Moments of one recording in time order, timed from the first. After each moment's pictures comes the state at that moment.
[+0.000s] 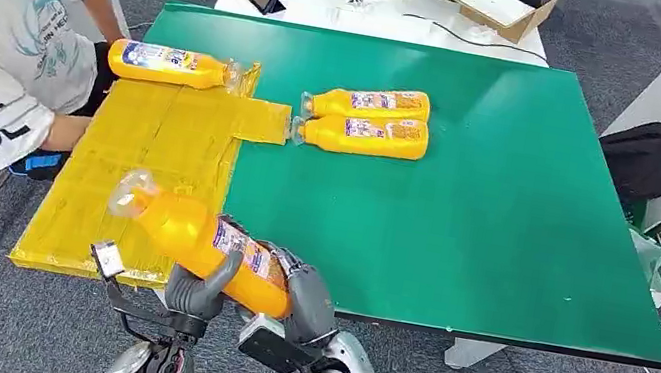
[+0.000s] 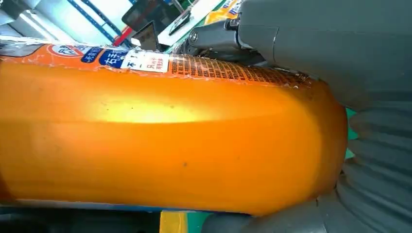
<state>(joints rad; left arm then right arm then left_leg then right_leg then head) -0.05 -0.25 -0.34 -1.26 0.67 -0.14 -0.47 -0.29 0.19 0.56 -0.82 0.43 -0.41 -0.65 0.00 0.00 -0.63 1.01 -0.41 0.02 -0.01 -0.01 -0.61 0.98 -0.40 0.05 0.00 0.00</state>
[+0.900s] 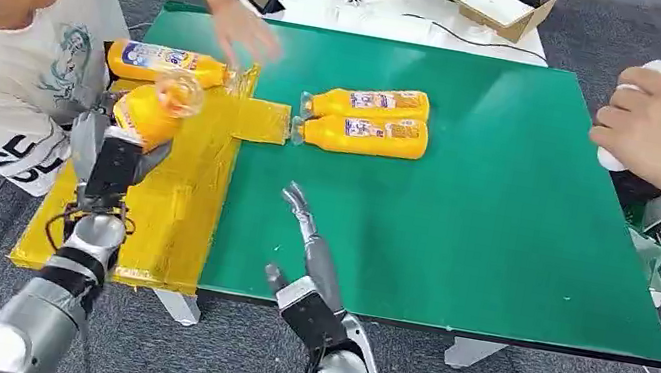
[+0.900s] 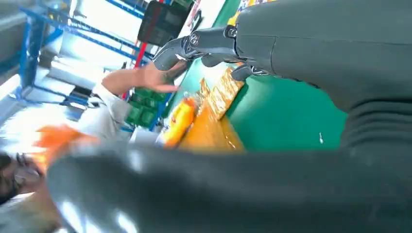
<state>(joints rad) -0.57 -0.05 -0.08 -0.83 -0.59 0.69 -0.56 -0.23 0.18 0.49 -1.17 0.17 -0.30 -0.62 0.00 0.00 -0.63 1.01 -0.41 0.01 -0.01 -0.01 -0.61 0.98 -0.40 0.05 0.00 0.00</state>
